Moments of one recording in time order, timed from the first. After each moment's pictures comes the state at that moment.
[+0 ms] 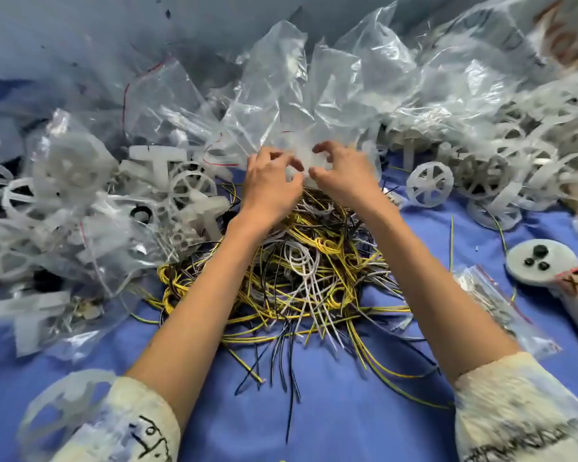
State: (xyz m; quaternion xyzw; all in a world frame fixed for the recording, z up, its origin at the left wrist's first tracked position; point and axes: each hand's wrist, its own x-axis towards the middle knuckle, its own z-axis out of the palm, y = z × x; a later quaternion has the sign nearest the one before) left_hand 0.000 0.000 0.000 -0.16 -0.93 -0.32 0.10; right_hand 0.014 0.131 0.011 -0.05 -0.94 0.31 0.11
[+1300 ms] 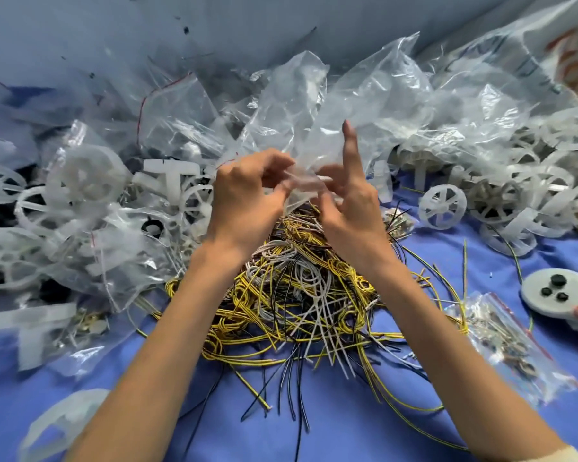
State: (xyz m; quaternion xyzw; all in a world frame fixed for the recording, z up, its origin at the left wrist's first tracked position) left_hand 0.045 -0.046 0.044 -0.22 -0.84 -0.43 0.24; right_hand 0.074 0.089 0.025 0.08 -0.83 0.49 0.28
